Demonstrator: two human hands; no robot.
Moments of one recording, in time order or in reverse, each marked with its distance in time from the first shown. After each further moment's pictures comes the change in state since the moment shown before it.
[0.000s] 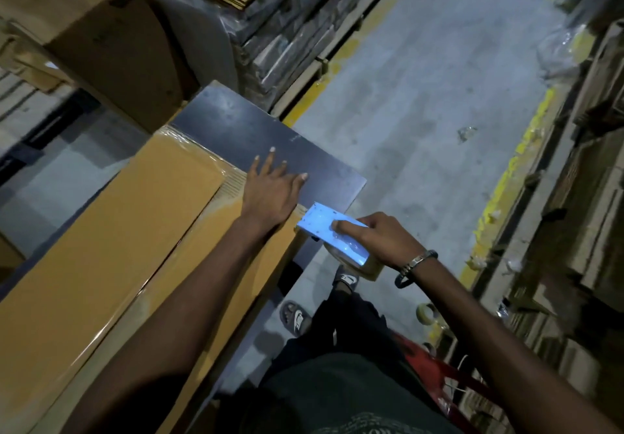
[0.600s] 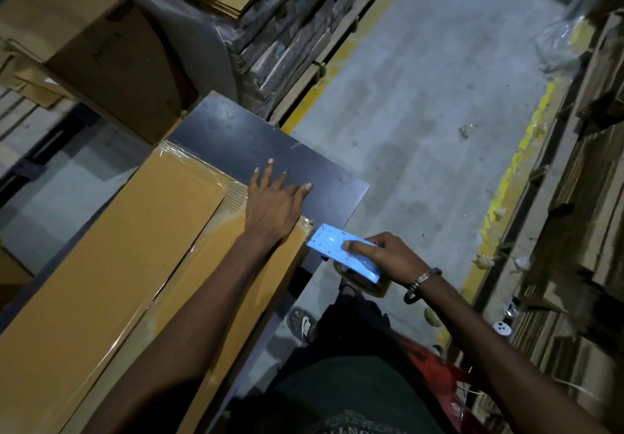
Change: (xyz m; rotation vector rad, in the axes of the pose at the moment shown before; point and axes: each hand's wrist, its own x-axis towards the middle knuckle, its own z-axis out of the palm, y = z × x) left_hand -0.001 0.004 -0.001 -0.021 0.038 -0.050; right_hand 0.019 0.039 0.010 0.143 -0.067 0.002
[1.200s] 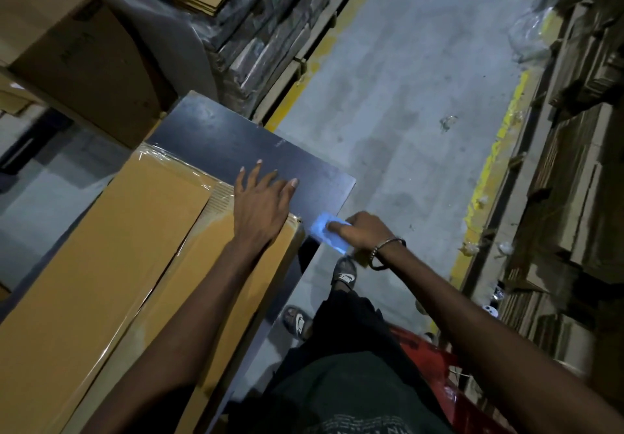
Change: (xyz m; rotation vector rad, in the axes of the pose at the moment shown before) left_hand -0.007 0.005 0.000 -0.208 0.170 -0.010; right_hand 0.056 -0.004 0.014 -0.290 0.106 0.143
